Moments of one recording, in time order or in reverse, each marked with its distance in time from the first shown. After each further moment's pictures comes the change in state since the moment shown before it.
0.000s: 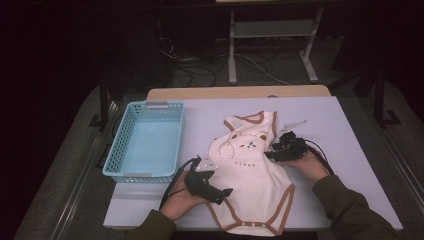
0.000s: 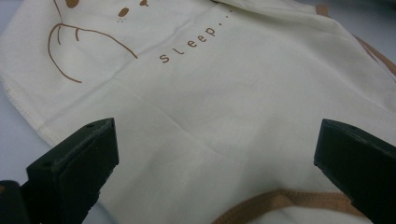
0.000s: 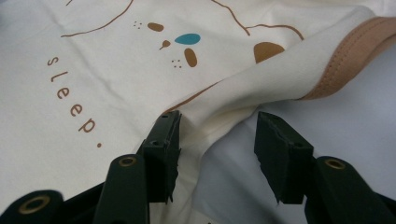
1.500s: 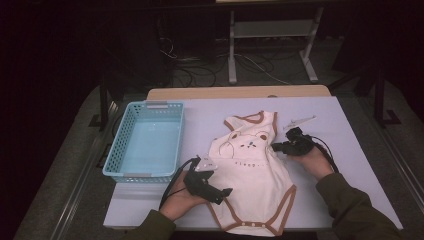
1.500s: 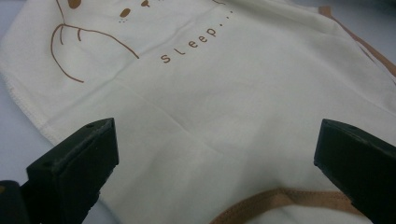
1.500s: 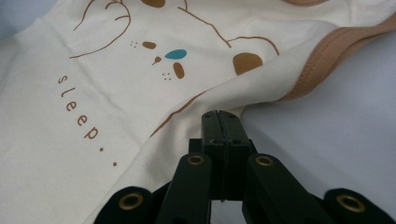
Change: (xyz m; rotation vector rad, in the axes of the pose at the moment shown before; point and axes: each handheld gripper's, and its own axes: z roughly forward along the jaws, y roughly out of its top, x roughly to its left) left arm 0.000 0.000 -0.001 -0.001 0.002 0.000; right arm -0.014 0.002 -0.016 -0.038 0.030 0.055
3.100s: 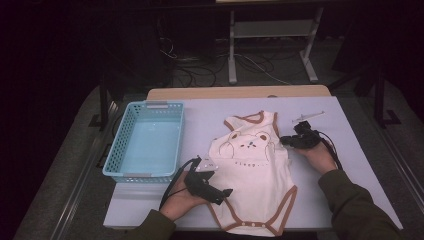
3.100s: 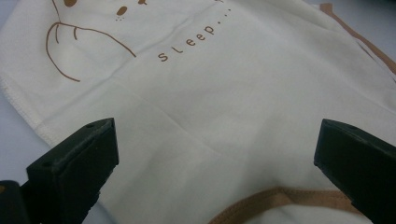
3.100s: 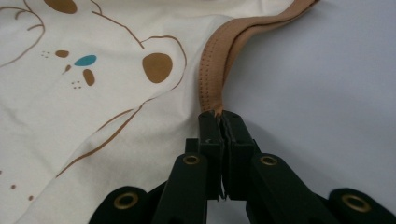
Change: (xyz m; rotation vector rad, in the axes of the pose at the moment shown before) left arm -0.002 0.000 0.002 -0.004 -0.004 -0.006; right arm -0.041 -0.005 0.004 -0.016 -0.106 0.080
